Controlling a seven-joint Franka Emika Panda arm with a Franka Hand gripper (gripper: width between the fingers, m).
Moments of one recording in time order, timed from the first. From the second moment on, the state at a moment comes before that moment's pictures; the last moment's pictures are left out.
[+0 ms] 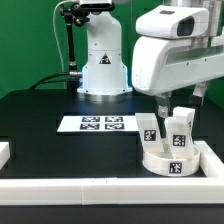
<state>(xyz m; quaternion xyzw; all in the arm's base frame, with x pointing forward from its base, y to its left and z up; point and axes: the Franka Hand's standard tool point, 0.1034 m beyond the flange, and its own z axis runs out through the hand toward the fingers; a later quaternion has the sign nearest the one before) 0.596 0.090 0.107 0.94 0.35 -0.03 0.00</state>
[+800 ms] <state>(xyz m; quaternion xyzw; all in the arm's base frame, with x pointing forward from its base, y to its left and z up) 0.606 0.088 0.101 0.81 0.58 -0.05 0.03</state>
